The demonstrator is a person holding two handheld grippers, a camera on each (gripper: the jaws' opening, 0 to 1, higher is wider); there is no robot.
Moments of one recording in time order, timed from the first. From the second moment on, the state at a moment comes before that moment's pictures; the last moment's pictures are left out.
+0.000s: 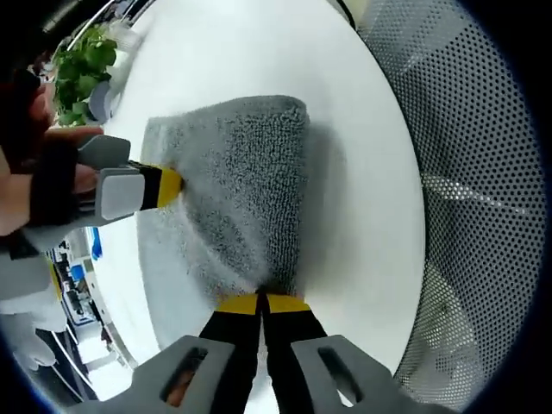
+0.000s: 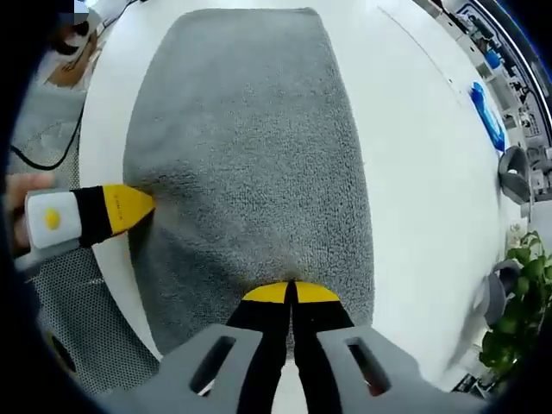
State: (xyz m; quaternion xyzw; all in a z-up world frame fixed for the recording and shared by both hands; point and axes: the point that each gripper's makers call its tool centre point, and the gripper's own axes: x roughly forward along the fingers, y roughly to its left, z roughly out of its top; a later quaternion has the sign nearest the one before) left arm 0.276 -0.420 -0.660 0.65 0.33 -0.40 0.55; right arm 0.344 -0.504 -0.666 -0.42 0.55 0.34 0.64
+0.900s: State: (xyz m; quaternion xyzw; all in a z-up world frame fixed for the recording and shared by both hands) left arm 0.284 -0.413 -0.659 0.58 0.38 -0.40 0.60; right arm 0.342 -0.507 -0.666 -0.37 0.57 0.30 0.67
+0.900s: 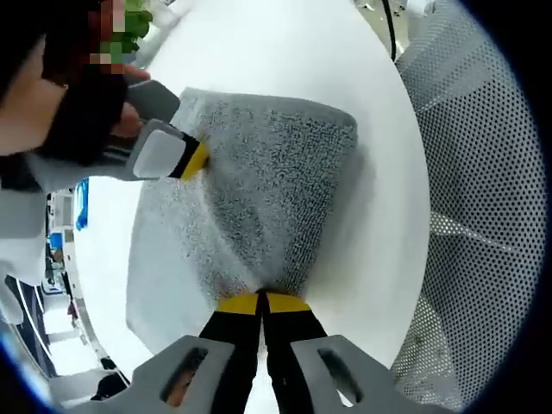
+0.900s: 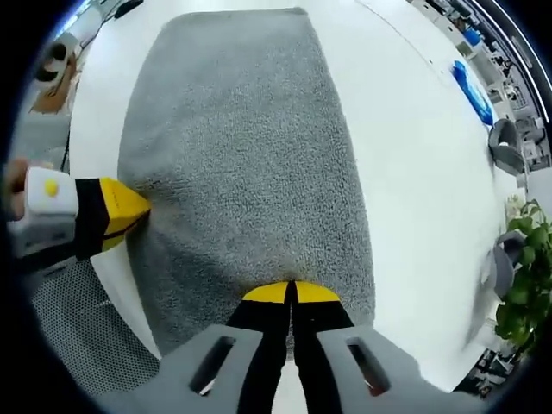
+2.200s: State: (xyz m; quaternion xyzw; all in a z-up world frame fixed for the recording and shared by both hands) left arm 0.297 -0.394 -0.660 0.64 0.37 -0.35 0.58; right arm 0.319 -0.504 -0.664 -0.35 0.56 0.31 0.68
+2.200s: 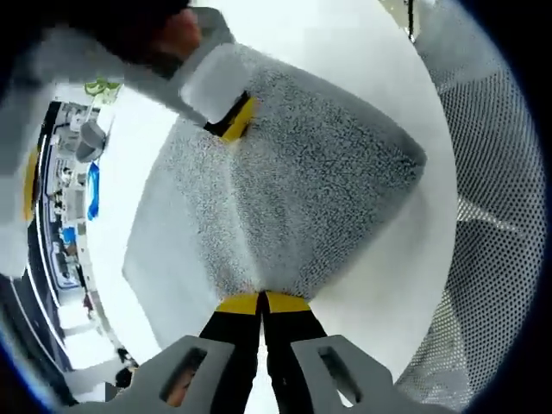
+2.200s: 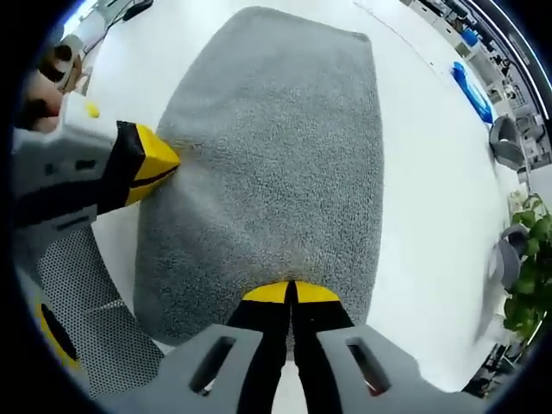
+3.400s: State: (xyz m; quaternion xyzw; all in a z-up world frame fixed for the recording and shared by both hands) left arm 0.309 -0.373 -0.660 0.54 0.36 -0.38 0.66; right arm 0.292 -0.489 -0.663 -0.28 0.54 0.31 0.73
